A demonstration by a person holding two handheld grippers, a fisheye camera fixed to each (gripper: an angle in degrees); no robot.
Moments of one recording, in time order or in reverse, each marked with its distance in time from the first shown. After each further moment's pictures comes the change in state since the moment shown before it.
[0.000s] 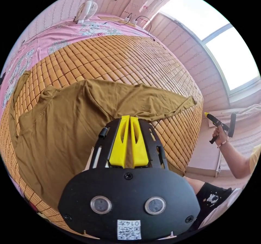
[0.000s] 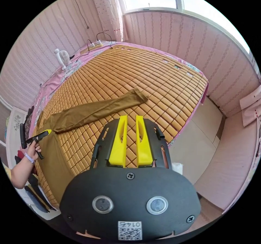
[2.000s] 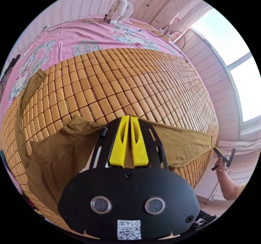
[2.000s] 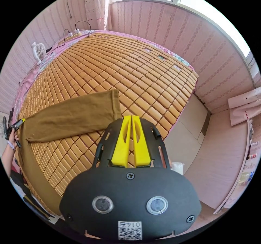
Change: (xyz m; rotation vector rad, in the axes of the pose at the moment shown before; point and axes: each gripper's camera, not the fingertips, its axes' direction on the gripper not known) left arm -0.040 -0.087 -0.024 0.064 -0.117 -0.210; right arm 0.001 -0.051 0.061 -0.101 0.216 0.033
